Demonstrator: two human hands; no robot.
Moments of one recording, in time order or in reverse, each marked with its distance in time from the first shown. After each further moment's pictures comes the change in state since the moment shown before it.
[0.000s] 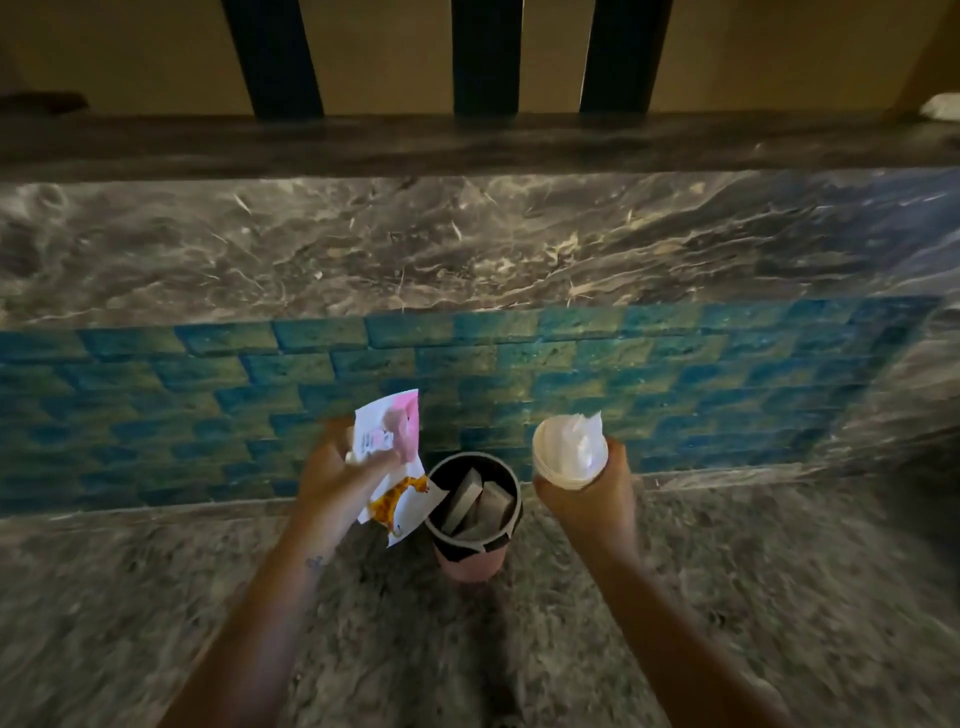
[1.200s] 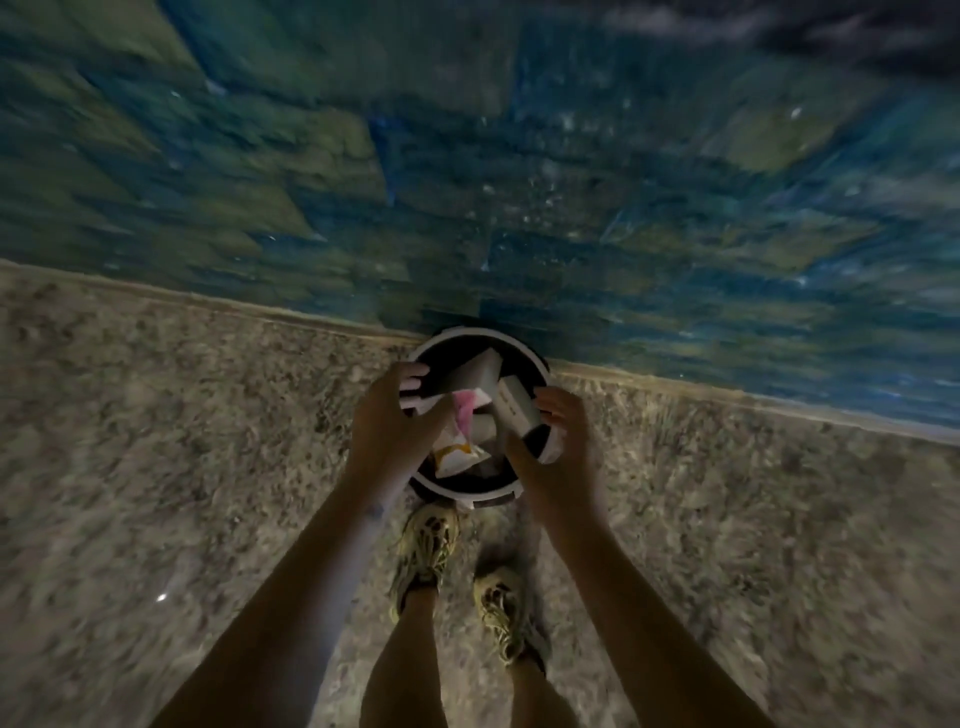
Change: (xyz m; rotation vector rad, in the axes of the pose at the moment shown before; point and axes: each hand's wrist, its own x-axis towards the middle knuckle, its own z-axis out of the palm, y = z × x) left_hand 0.320 -0.287 0.219 0.134 0.010 -0.529; right_hand 0.268 0.252 0.250 -0.214 -0.486 0.189
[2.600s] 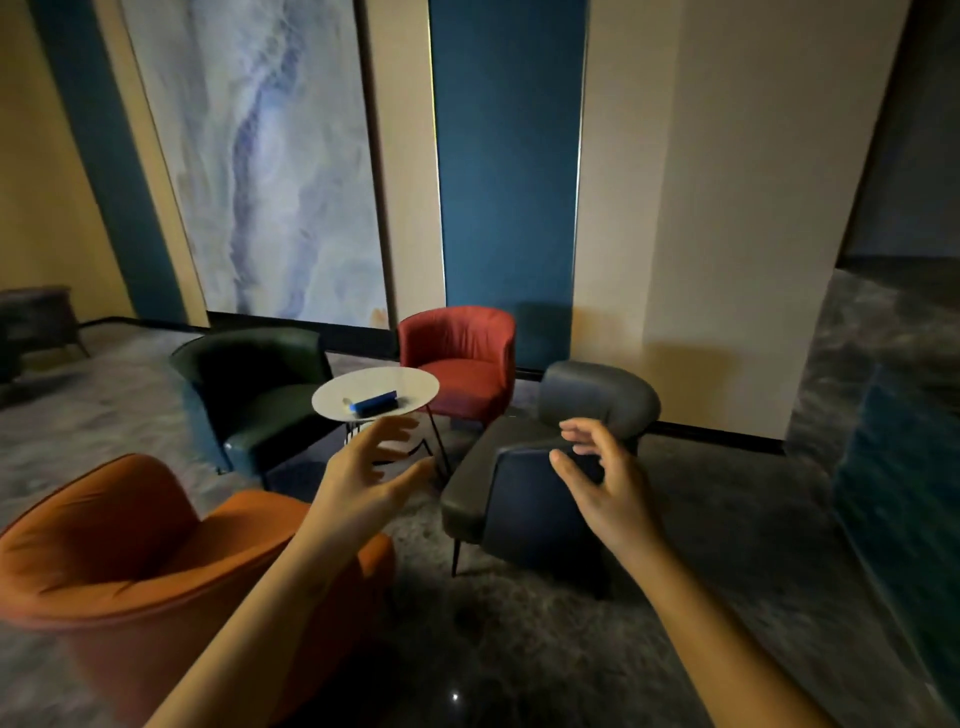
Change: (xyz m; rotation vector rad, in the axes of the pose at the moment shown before) left_hand -0.788 -0.177 -0.723 -0.048 1.786 -0.141; right_hand -0.771 -0.586 0.433 0.461 -1.501 -1.421
